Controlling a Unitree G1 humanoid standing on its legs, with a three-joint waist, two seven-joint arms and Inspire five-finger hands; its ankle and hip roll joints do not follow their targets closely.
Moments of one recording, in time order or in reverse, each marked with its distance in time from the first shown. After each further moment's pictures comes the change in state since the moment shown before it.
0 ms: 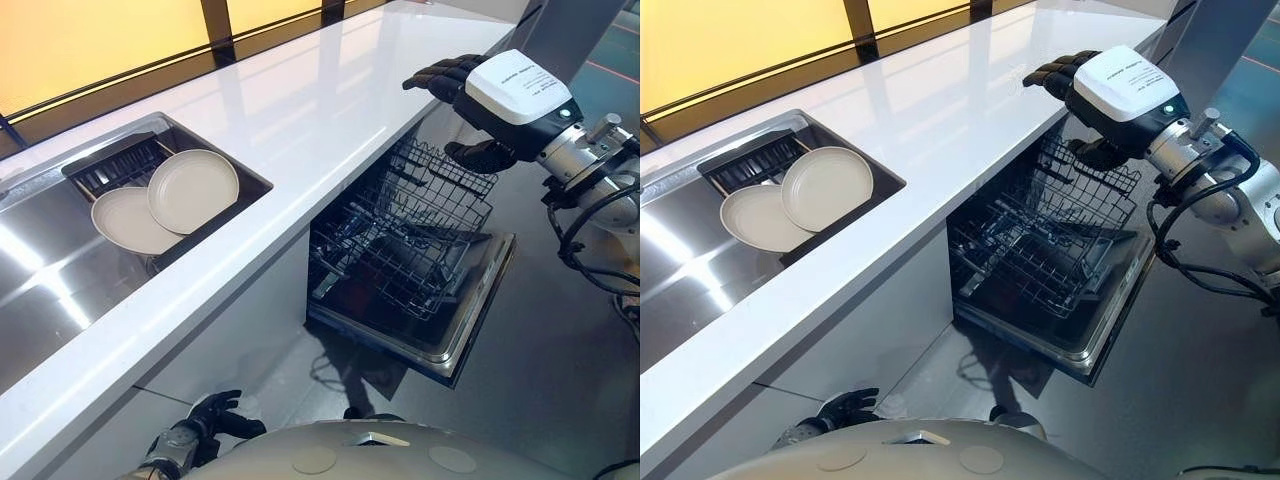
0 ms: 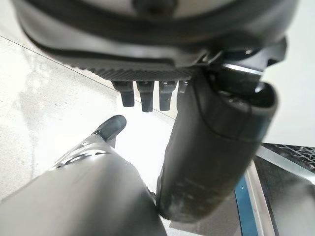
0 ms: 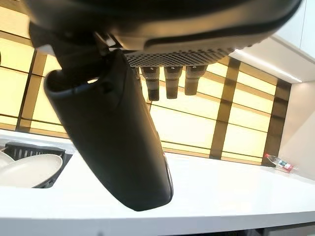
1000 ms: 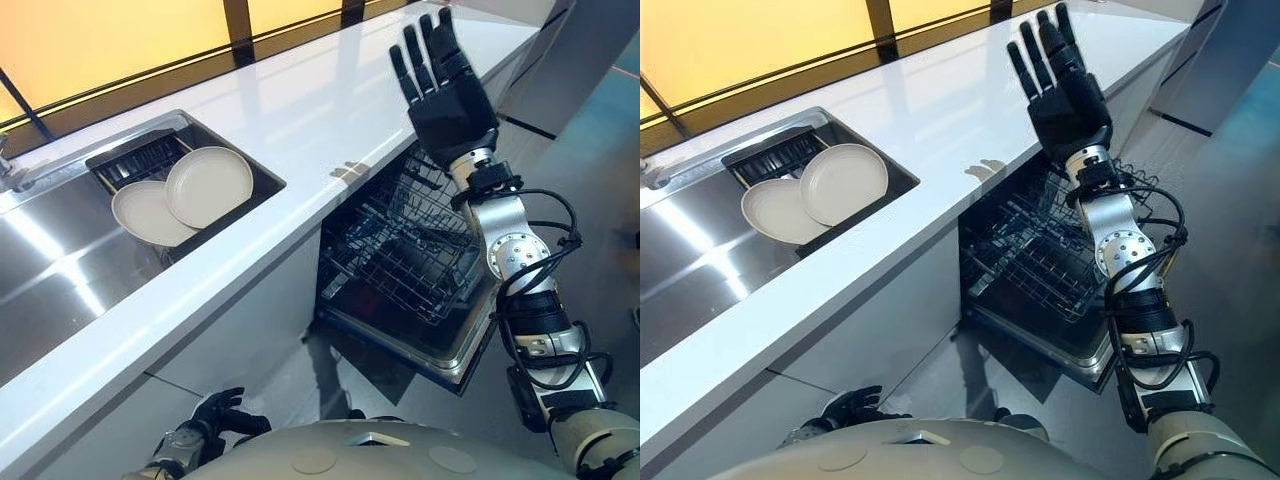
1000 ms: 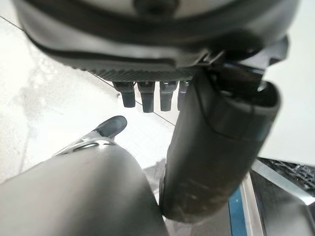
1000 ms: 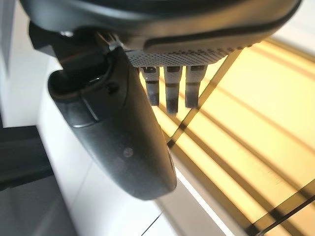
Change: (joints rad) left arm -0.006 -0.017 -0.052 0.019 -0.091 -0.021 0.039; right arm 0.057 0.792 -0.285 -0.024 1.966 0.326 -0.010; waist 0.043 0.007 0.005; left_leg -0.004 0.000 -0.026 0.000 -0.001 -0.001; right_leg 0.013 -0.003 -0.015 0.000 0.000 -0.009
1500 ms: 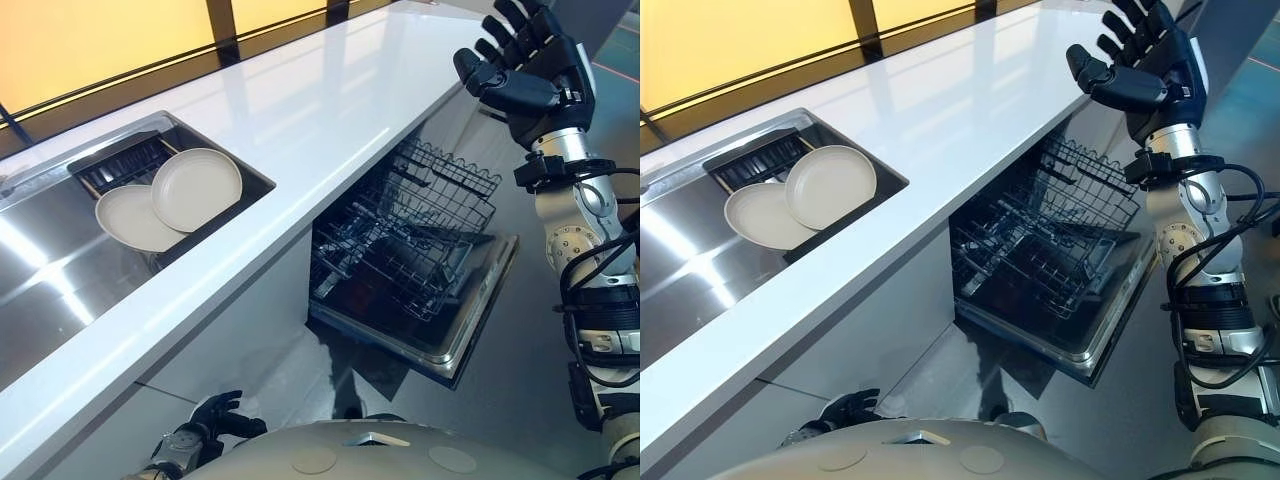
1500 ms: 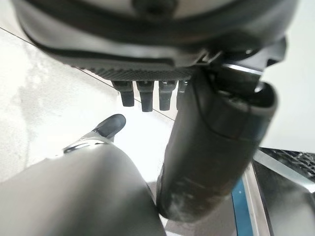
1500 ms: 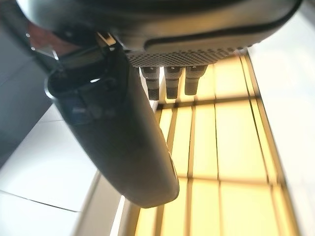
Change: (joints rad) left arm 0.010 0.004 -0.008 -0.006 0.000 0.000 0.001; right arm 0.033 -0.302 -0.054 0.063 -1.049 -0.078 -0.077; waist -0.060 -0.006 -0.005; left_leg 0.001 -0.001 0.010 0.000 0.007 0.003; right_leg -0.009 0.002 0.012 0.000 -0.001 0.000
